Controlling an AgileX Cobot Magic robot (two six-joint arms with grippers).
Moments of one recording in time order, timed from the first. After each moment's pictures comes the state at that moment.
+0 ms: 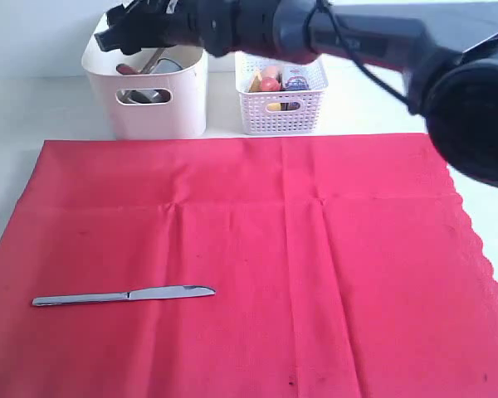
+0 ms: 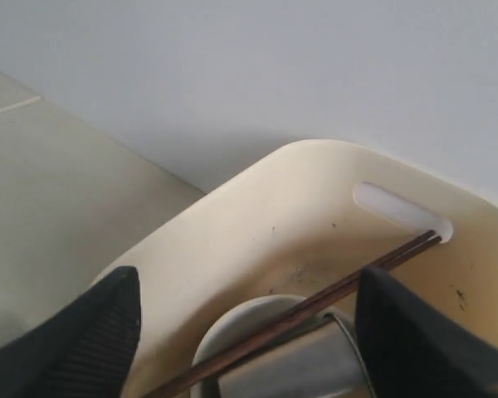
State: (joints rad) left arm 0.04 0.01 0.00 -0.03 0.26 -0.08; right arm 0.80 2.35 -2.00 0.21 0.08 -0.24
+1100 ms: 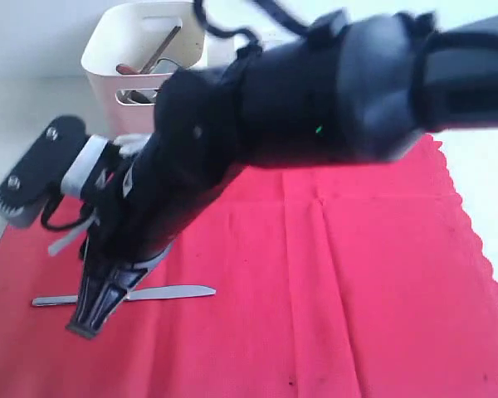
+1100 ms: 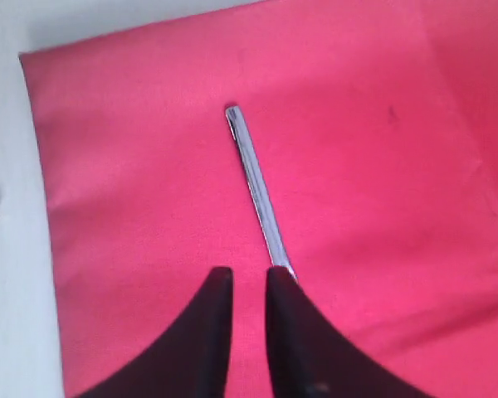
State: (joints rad) left arm 0.04 0.01 0.00 -0.03 0.26 -0.08; right arm 1.16 1.87 -1.28 0.37 0.52 -0.57
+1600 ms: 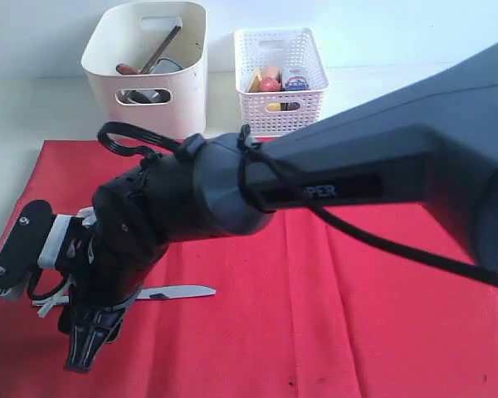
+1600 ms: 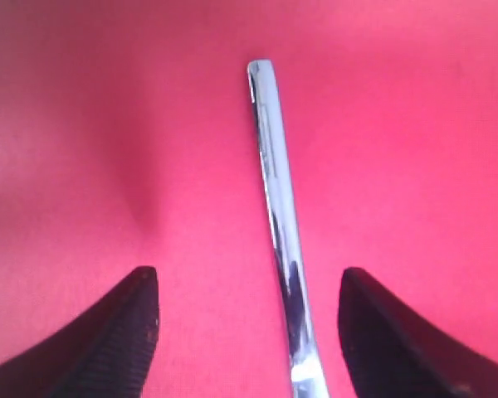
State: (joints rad) left arm 0.04 0.01 0.00 -0.03 0.26 -0.08; right arm 1.21 2.16 -1.41 0.24 0.44 -0.57
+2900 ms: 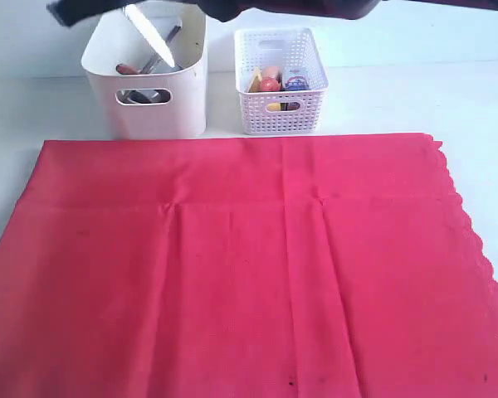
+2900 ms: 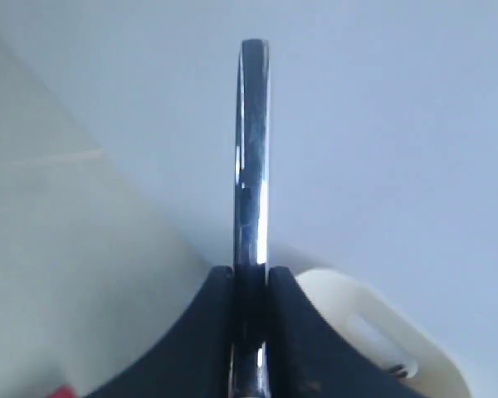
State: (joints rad) left arm 0.04 0.01 0.00 -0.03 0.26 -0.08; right arm 0.89 2.07 -1.75 0.08 -0.05 -0.32
